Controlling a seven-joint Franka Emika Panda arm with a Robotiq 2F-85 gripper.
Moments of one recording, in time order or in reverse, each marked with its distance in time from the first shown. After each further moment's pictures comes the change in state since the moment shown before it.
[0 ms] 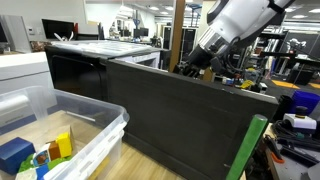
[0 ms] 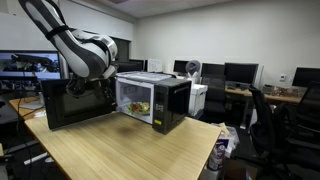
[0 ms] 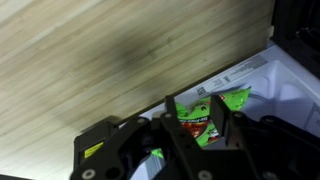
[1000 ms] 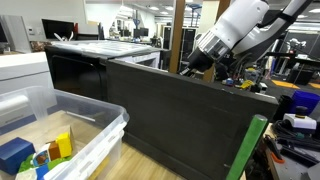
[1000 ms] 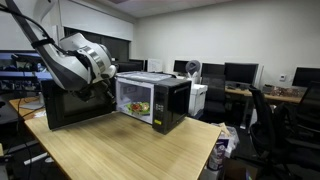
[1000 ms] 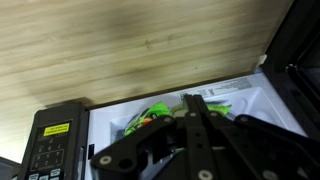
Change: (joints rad) arm -0.254 -0.002 0.209 -0.113 0.413 -0.001 -0.776
